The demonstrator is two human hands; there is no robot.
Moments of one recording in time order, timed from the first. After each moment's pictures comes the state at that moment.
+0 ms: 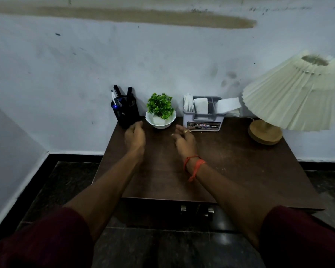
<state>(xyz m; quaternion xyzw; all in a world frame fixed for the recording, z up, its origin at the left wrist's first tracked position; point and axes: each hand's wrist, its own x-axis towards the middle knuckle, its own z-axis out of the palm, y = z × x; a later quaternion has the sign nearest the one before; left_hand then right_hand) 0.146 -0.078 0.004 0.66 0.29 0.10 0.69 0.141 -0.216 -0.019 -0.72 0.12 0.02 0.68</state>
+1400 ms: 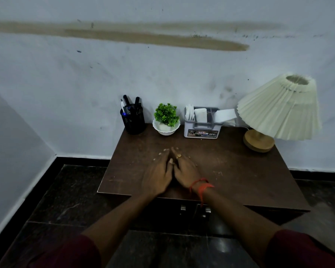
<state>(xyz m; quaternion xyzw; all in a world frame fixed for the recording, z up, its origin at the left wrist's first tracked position) 0.055 -0.111 -0.030 0.93 -0.03 0.01 0.36 0.074 -0.233 -0.023 -0.93 -0.12 0.05 0.35</state>
